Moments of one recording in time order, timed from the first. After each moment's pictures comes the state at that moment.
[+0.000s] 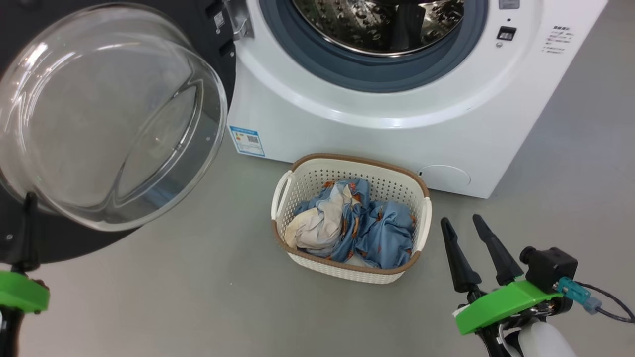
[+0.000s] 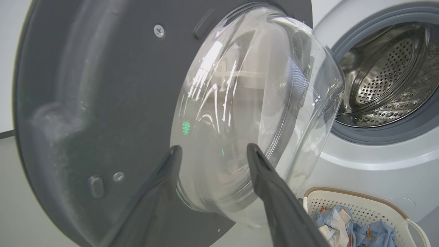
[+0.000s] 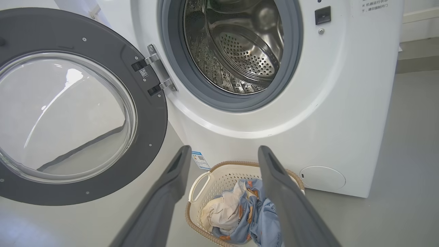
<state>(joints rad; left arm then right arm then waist) -0.39 0.55 -0.26 0.50 -0.70 -0.11 -0.25 -0.20 -0.06 0.09 0.31 0.38 0.13 -0.25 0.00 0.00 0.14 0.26</state>
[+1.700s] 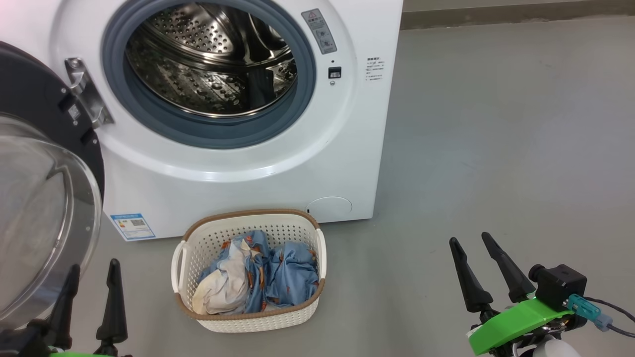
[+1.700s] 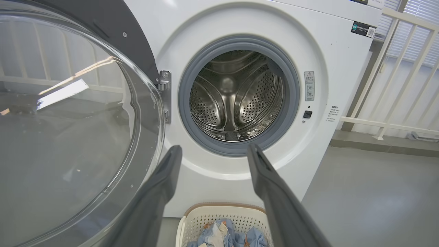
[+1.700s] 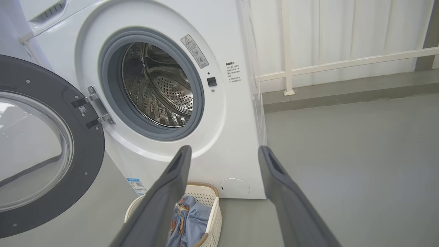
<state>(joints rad) 0.02 0.28 -0.12 0.07 -0.53 0.01 -0.25 -0.13 -0.14 0.12 0.27 0.39 0.13 -0.25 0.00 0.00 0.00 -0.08</state>
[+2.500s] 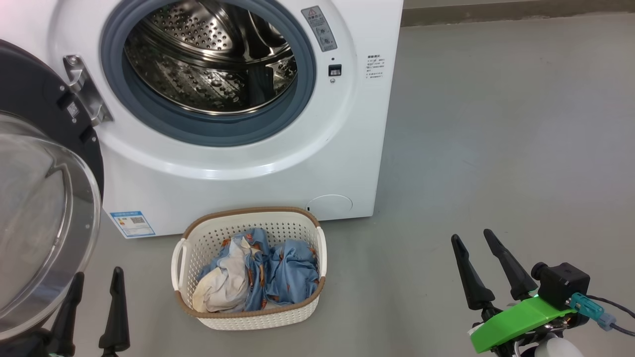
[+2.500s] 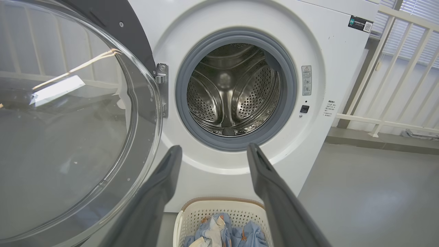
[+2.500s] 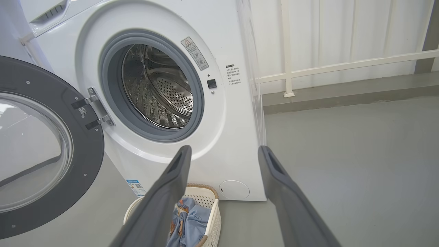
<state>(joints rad) 0.04 0.22 -0.05 0.09 -0.47 -0.08 -0.25 -0.13 -0.14 0.12 0.25 0.39 0.13 -0.25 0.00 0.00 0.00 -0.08</state>
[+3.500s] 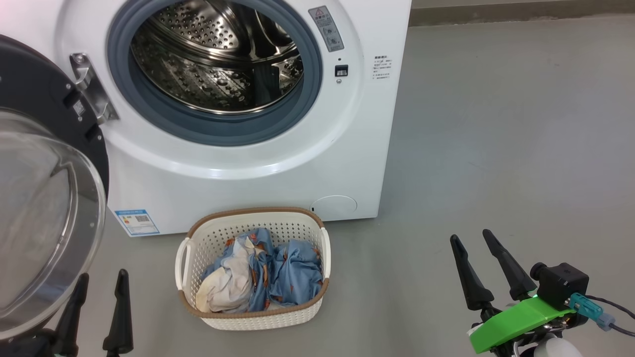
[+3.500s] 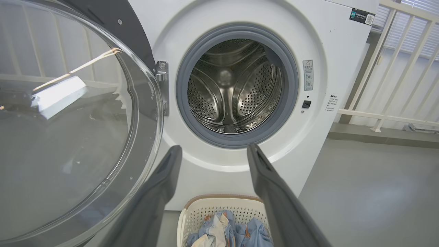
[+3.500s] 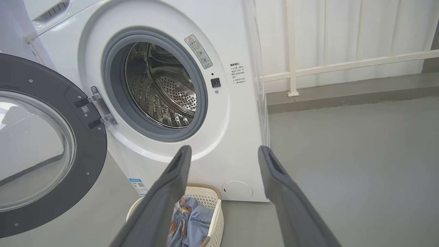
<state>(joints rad) 0.04 0.20 -0.03 0.10 -0.42 -0.10 -0.25 -0.13 -0.14 0.12 0.25 0.39 0.13 -0.25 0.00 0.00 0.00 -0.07</state>
